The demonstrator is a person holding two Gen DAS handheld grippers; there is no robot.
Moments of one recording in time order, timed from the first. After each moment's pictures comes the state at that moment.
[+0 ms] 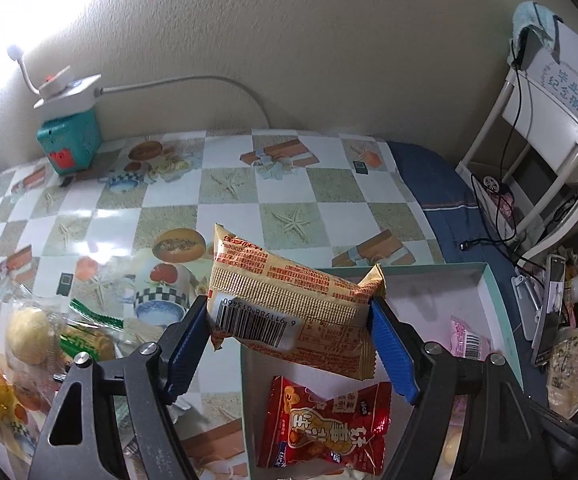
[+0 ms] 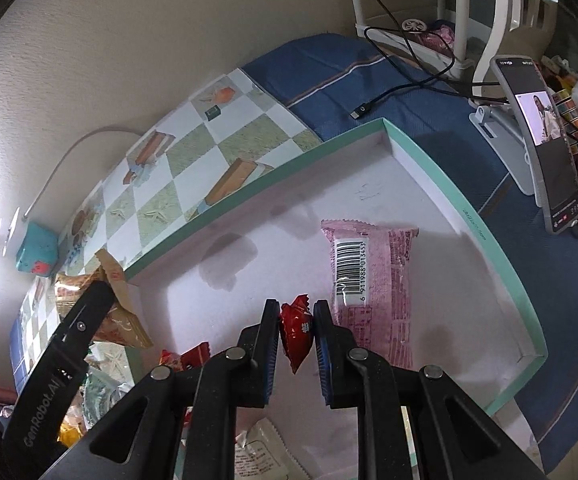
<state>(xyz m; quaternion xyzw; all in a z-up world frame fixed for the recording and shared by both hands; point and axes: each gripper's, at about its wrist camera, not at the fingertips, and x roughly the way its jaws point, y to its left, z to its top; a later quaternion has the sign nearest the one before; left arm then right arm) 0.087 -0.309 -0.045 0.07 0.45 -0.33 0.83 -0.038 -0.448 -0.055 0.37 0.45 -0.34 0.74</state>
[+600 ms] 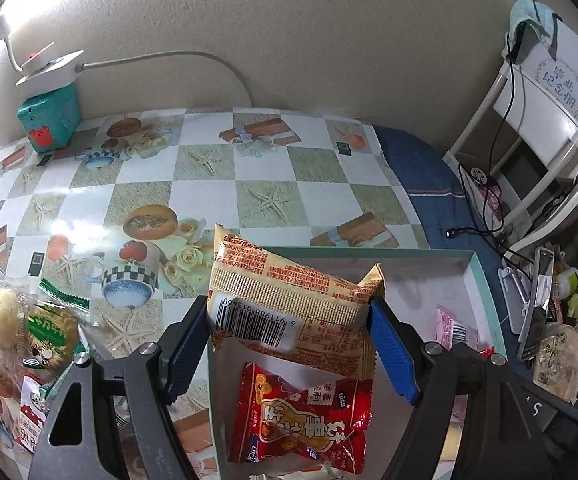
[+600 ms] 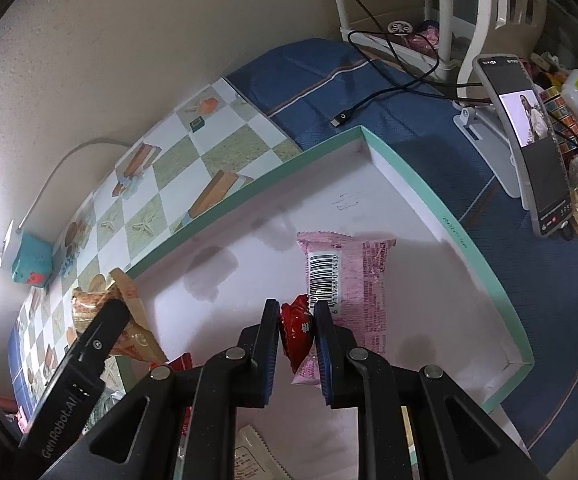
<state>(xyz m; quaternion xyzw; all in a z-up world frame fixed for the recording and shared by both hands) 0.088 -0.315 -0.054 0.06 0.48 -0.35 0.80 -0.048 -0.459 -0.051 0.37 0.44 -0.36 0.73</state>
